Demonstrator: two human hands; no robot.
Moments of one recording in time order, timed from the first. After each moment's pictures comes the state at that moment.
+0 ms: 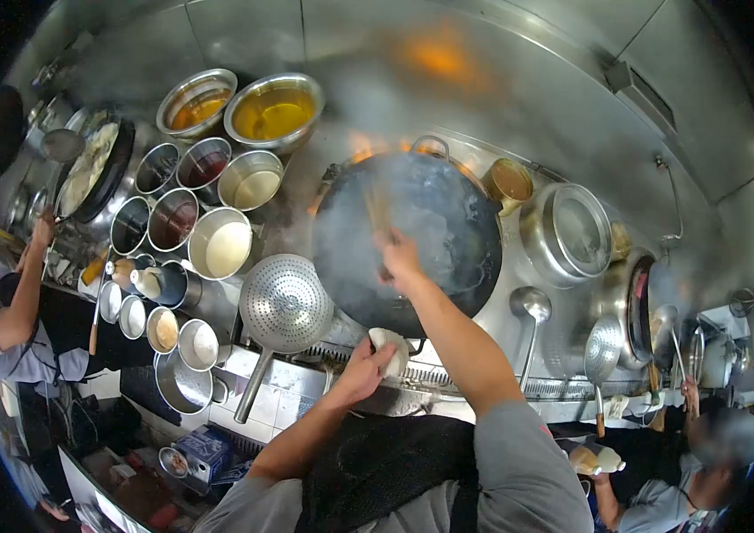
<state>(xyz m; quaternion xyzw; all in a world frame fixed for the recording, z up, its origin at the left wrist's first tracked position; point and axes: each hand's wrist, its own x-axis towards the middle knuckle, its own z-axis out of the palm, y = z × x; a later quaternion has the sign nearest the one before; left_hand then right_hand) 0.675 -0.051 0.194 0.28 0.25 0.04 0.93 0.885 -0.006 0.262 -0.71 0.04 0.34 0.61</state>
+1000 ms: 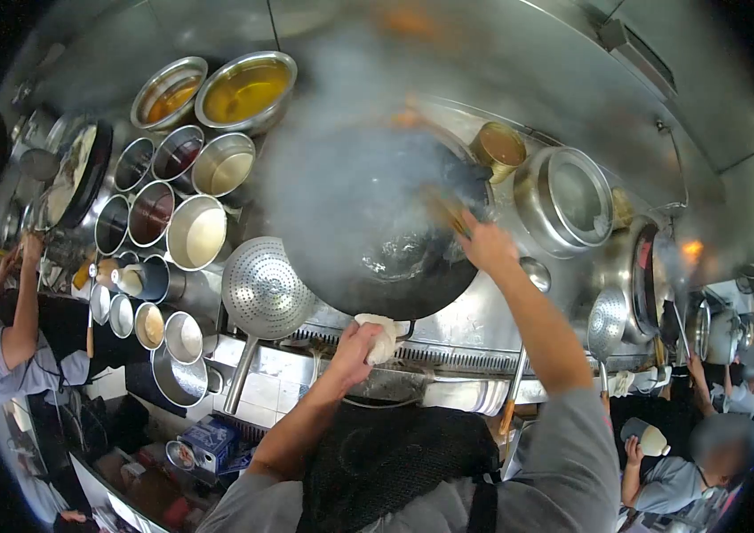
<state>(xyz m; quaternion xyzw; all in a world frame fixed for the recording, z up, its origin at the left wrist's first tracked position) 0.688 -0.061 0.204 0.24 0.38 0.03 0.89 0.980 -0.174 0.276 -0.93 -0.34 0.10 -0.05</state>
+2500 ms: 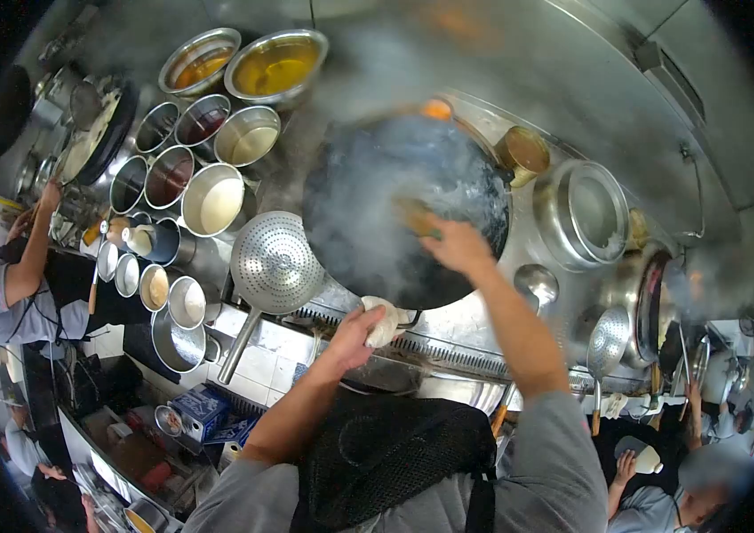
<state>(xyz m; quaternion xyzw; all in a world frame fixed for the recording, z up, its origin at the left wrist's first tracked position) 0.685 -0.058 0.200 0.21 0.30 0.03 0.93 0.946 -0.123 0.266 -0.88 -0.41 0.20 0.08</state>
